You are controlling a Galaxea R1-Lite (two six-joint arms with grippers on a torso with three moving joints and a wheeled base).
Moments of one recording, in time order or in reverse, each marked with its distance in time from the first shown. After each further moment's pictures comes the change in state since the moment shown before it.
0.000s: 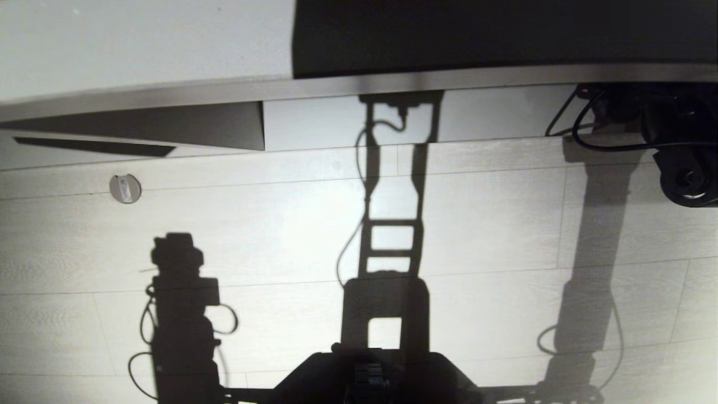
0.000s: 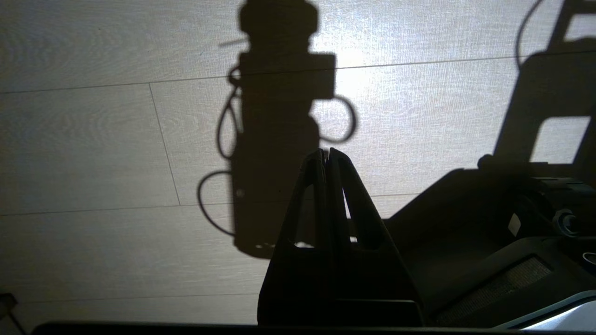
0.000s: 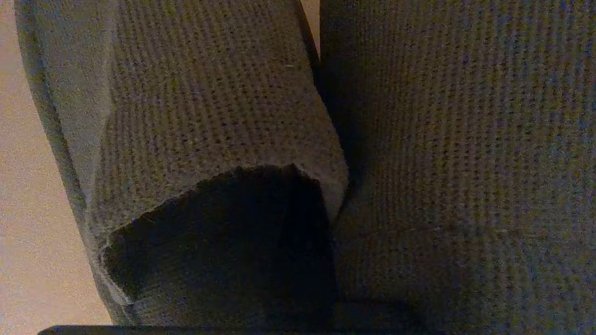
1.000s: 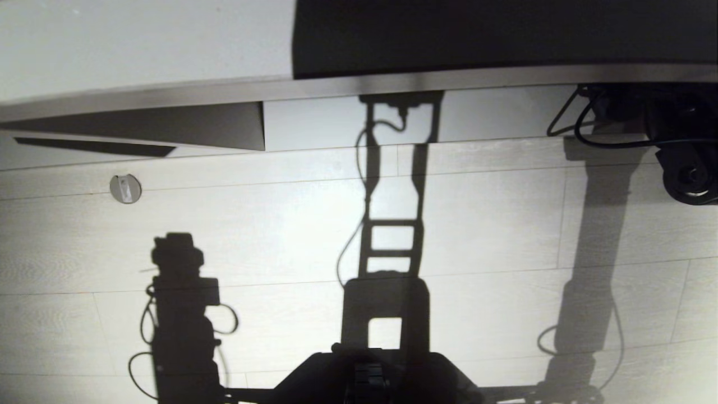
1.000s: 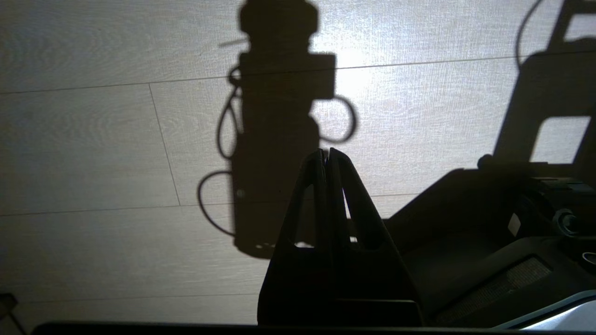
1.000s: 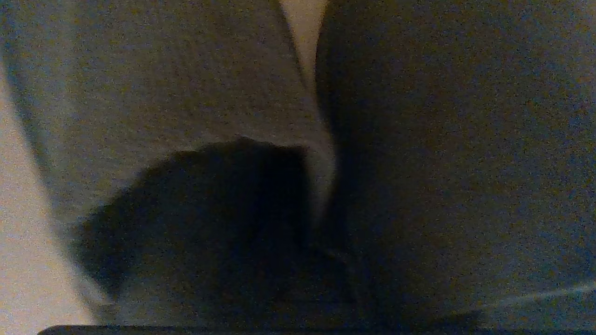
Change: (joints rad) left arm 0.000 0.000 0.000 0.000 0.000 0.000; right arm -0.002 -0.010 -0.006 0.028 -0.032 0.001
